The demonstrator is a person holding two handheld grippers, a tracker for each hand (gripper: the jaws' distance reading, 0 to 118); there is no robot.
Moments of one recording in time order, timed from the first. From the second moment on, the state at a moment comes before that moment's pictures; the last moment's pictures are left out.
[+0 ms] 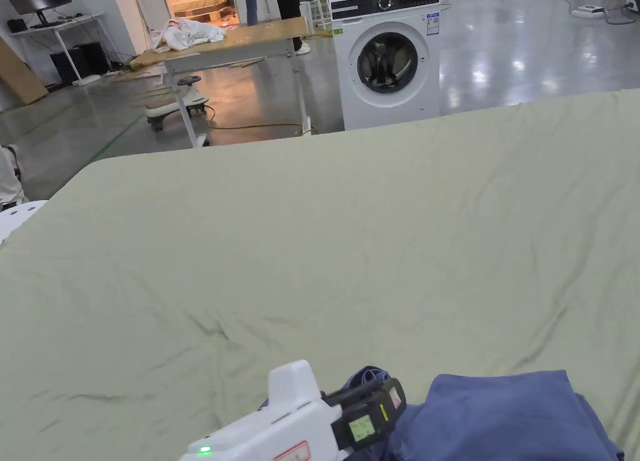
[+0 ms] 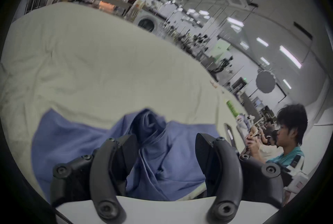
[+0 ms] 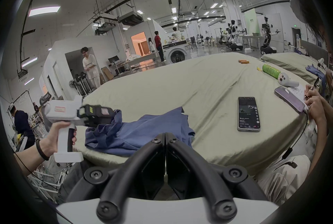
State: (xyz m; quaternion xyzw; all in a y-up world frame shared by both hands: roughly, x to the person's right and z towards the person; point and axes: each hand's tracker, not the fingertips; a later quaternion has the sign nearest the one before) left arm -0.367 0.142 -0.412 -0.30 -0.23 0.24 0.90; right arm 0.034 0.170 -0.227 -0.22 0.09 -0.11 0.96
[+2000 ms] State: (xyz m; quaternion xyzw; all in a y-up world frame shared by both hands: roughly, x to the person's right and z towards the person) left arm -0.561 0.186 -0.379 -0.26 -0.09 0.29 0.91; right arm 0.009 0.157 -0.242 -0.25 0.13 -0.16 0.94
